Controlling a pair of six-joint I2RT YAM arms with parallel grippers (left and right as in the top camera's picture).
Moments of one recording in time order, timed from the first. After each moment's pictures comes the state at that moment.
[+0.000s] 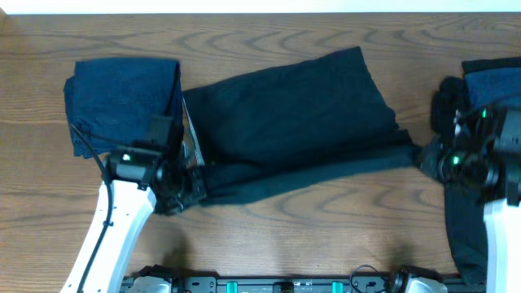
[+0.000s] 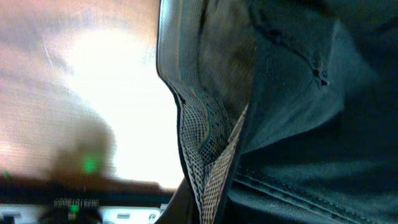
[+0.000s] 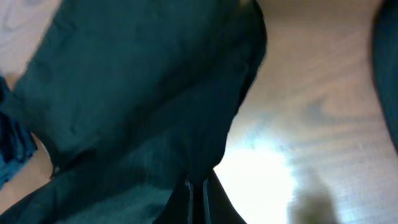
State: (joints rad) left arm -0.18 1.22 1.03 -1.28 0.23 -0.51; right arm -0.20 1.15 1.22 -1.20 -0.26 0.38
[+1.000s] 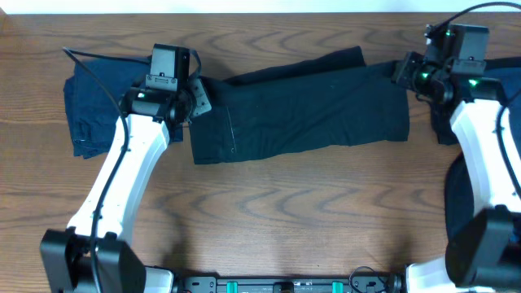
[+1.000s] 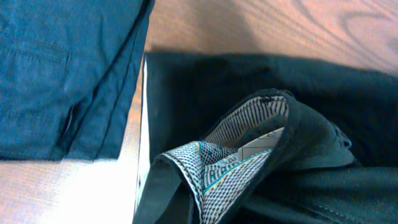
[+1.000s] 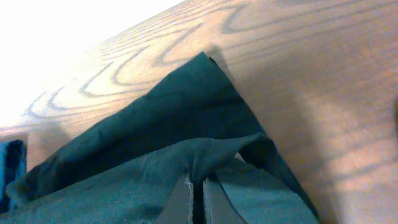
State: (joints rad) left arm -0.16 1.58 1.31 -0.73 -0.03 -0.51; right arm -0.08 1.68 1.38 -0.51 -0.27 0.35
